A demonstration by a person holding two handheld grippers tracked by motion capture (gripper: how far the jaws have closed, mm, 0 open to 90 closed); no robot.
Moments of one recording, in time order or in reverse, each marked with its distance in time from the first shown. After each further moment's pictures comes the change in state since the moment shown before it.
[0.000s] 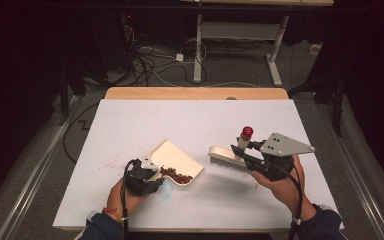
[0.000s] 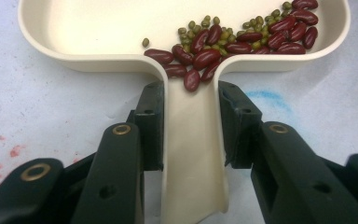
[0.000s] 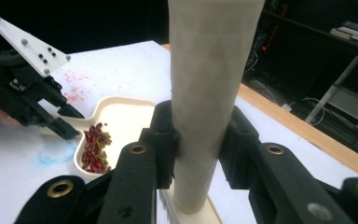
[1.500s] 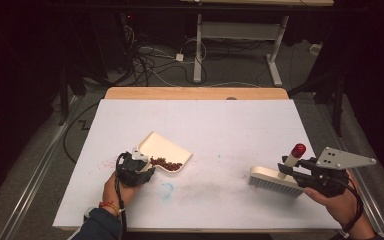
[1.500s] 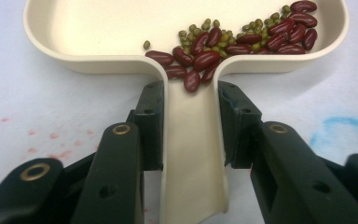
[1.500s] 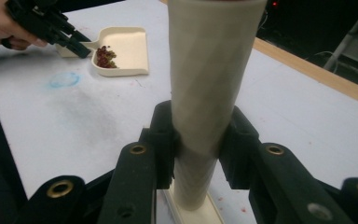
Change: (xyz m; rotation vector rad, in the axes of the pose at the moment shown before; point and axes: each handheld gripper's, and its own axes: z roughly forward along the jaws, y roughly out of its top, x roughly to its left) left arm 0.033 -0.002 0.001 -0.049 0.109 -0.117; right arm -0.055 -0.063 -0.082 0.119 0.059 0.086
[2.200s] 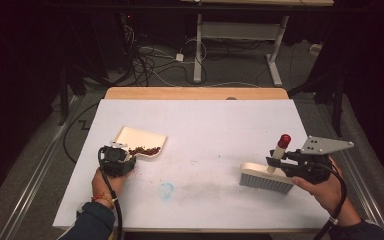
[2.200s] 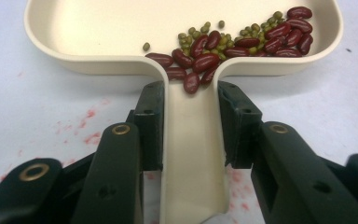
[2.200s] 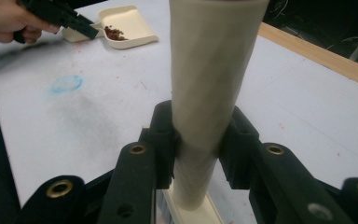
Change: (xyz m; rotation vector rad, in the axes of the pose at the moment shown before) left arm 0.048 -0.005 -0.003 -0.036 0.146 -0.271; right arm -0.014 0.013 0.034 0.045 0.068 0.036
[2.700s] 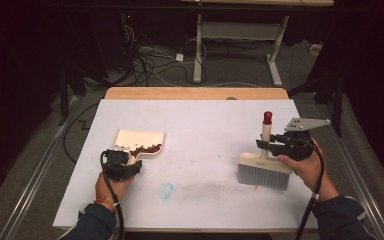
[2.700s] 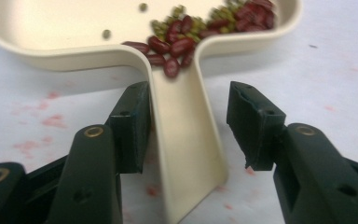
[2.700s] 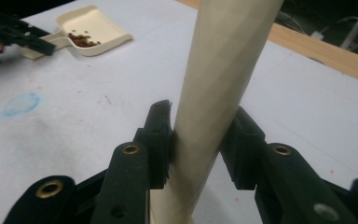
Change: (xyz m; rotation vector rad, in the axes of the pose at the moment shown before) left arm -0.016 -0.008 -0.005 0.010 -0.072 -0.032; right arm -0.040 0.017 0.048 0.042 -0.024 0.073
